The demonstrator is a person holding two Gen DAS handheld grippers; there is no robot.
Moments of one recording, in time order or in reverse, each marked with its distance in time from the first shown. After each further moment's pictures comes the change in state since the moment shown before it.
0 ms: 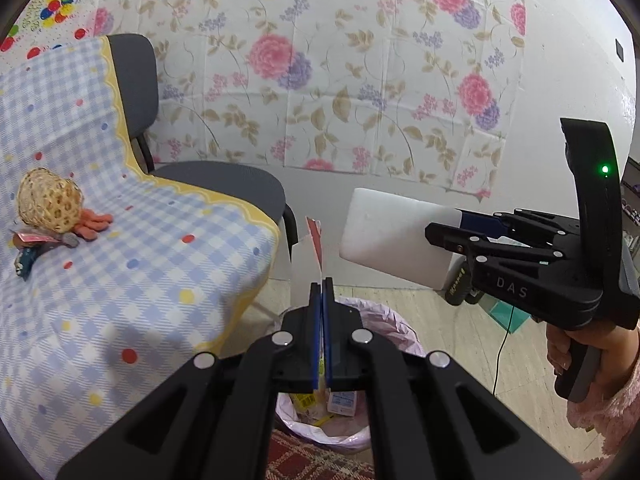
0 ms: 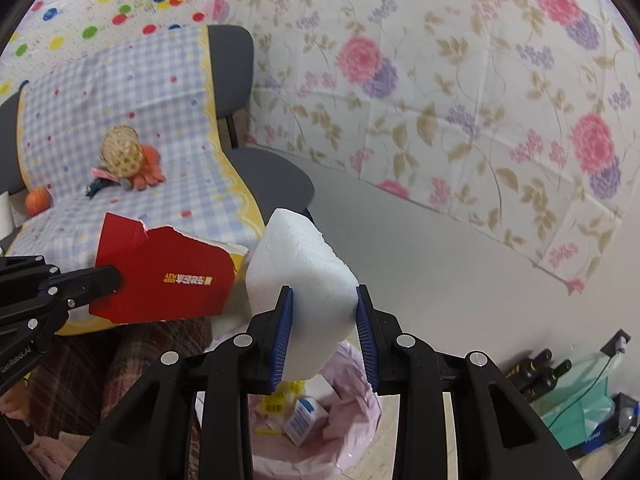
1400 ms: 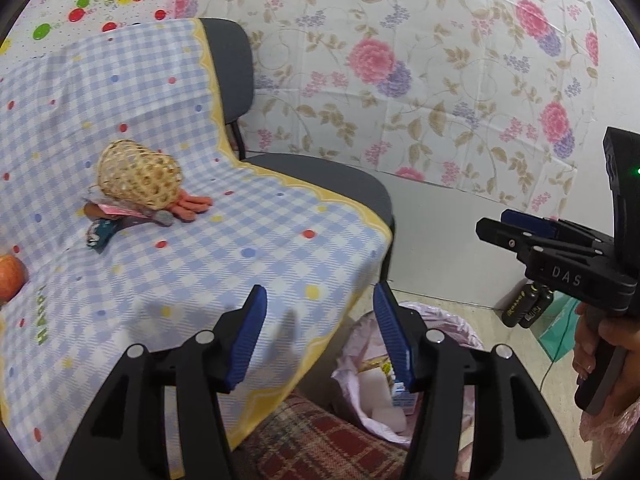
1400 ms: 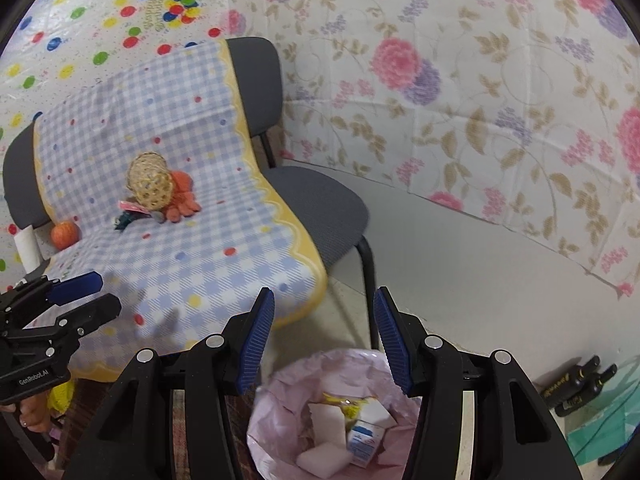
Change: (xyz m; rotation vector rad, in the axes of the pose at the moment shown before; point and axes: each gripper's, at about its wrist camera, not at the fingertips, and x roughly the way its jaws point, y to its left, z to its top) left arm -0.029 0.080 0.003 -0.132 -0.006 0.248; right arm 0.026 0.039 0.046 0.032 -0.061 0.190
